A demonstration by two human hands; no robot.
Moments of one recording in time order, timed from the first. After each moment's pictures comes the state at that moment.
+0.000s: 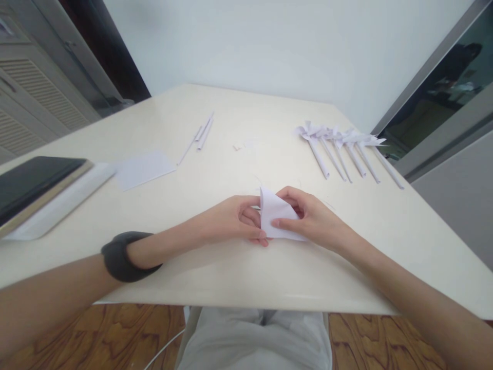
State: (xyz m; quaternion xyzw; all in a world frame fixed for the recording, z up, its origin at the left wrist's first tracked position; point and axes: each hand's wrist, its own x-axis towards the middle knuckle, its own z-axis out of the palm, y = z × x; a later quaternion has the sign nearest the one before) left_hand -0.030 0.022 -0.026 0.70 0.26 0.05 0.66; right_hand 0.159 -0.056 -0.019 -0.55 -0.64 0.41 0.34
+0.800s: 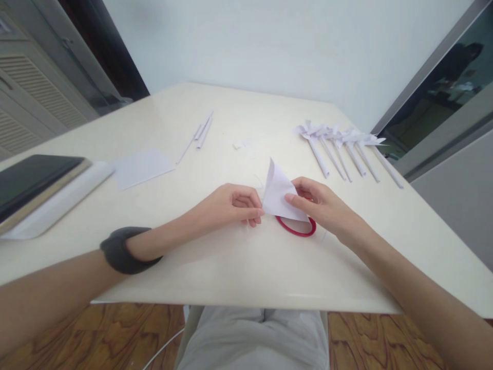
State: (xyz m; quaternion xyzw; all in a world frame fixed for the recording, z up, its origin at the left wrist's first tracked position) left_hand -0.029 0.029 -0.014 0.74 0.29 0.12 0.59; right_hand 0.172 -0.054 -0.010 -0.60 -0.61 0.37 0.36
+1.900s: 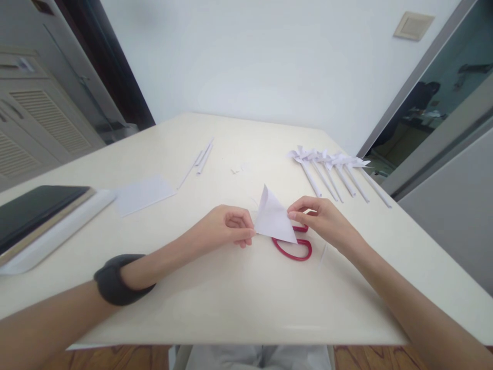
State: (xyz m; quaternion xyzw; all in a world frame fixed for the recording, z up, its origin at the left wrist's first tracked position) left_hand -0.032 0.040 -0.016 0.74 0.34 0.13 0.57; right_hand 0.191 -0.040 -0.013 -0.63 -0.59 0.32 0.40
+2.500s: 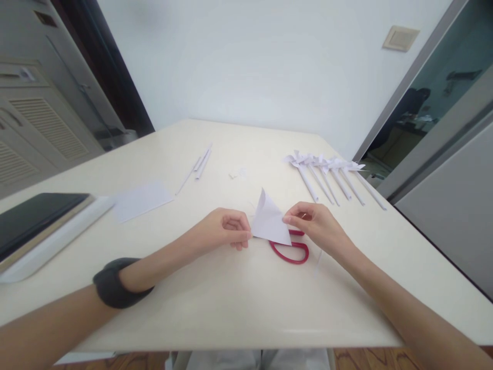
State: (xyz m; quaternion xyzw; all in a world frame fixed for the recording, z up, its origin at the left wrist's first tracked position) left_hand -0.029 0.042 -0.016 0.73 0.35 0.15 0.57; right_hand 0.187 -0.042 -0.013 -0.65 -0.57 0.30 0.40
